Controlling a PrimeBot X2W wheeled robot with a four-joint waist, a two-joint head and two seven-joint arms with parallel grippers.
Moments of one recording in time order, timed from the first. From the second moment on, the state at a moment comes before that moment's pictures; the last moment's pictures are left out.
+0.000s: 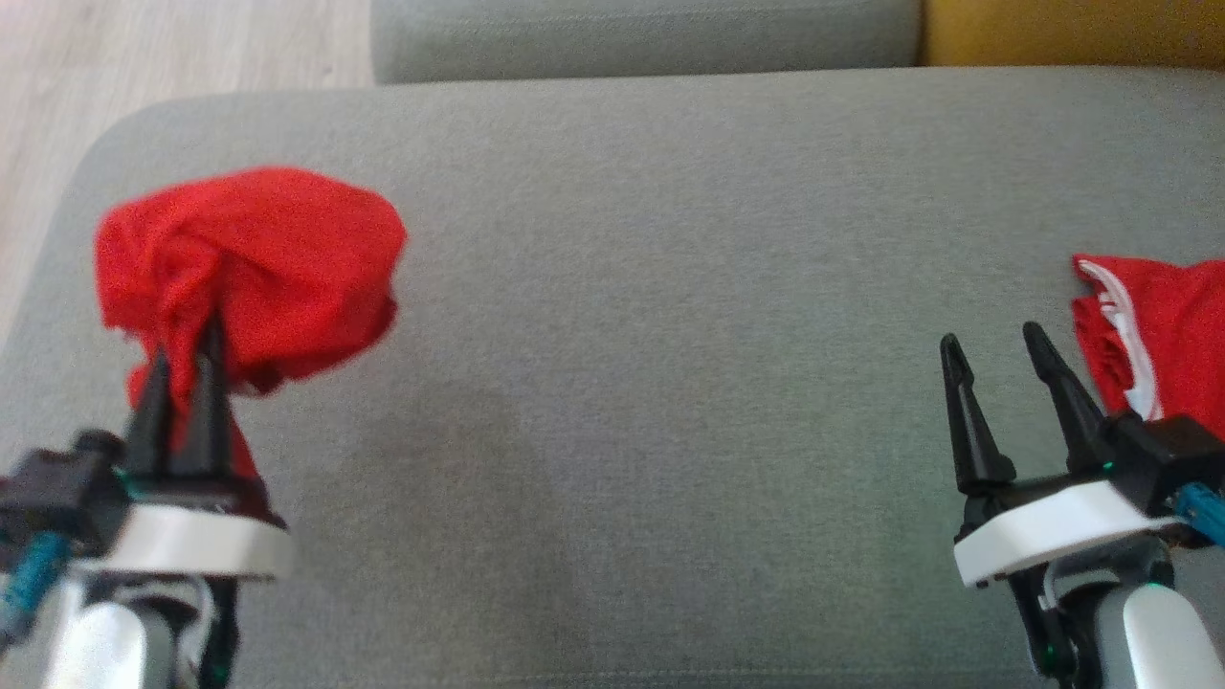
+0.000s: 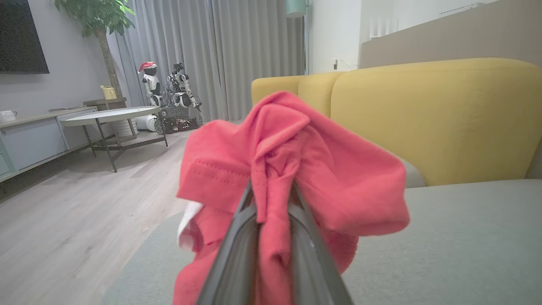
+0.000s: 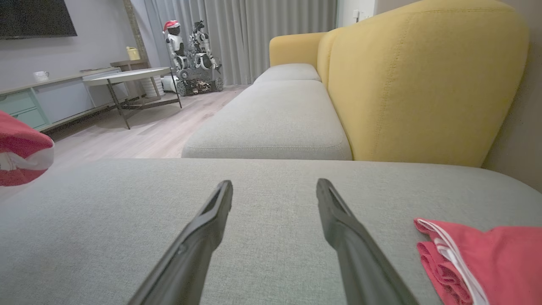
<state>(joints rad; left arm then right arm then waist) -0.02 0.24 -0.03 -0.11 -0.19 0.01 -0.17 0.01 -0.07 0.02 -0.10 0.14 0.13 0.07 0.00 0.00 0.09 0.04</state>
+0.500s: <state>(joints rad) -0.05 0.14 -0.28 0.01 -0.16 -0.05 -0.12 0.03 -0.05 0.04 -0.10 0.15 0.13 0.07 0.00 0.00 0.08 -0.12</state>
